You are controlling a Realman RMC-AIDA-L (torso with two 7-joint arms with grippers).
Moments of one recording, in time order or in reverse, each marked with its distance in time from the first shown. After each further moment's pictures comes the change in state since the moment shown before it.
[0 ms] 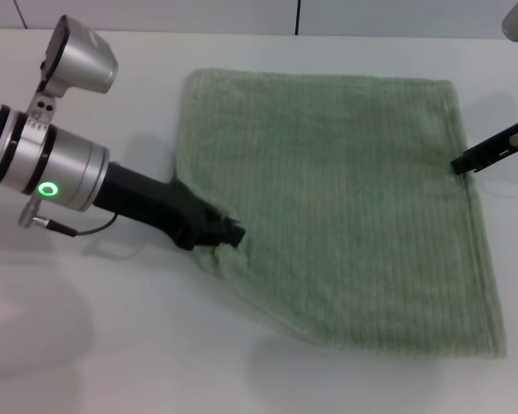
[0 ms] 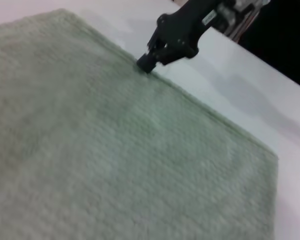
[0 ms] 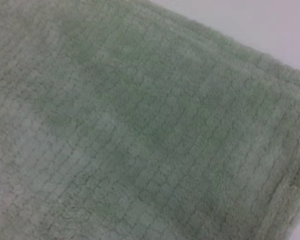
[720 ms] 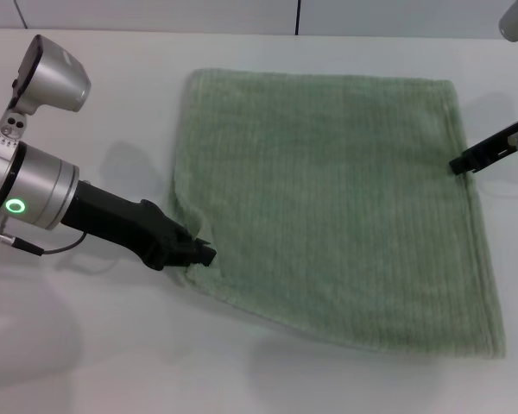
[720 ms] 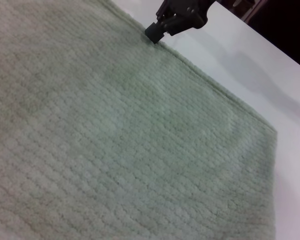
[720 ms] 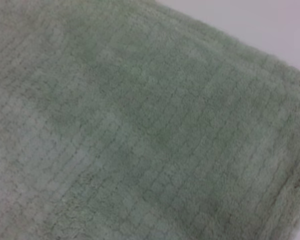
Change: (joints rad) left arm 0.063 0.001 0.062 0.080 -0.003 0.058 -0.047; right arm 0.005 0.001 -0.008 0.000 0.000 -0.004 0.000
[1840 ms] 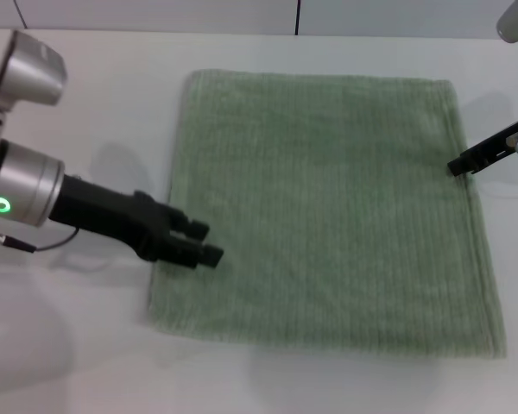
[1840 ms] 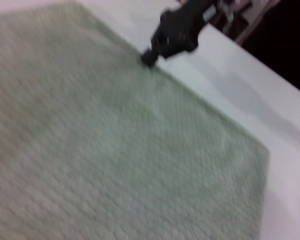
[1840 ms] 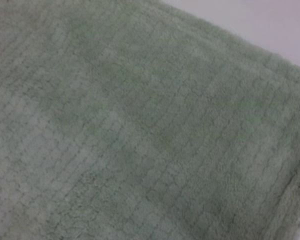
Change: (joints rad) left arm 0.022 0.000 -0.001 0.015 -0.023 0.040 0.008; right arm 0.002 0.002 -0.003 0.000 0.000 -0.003 0.000
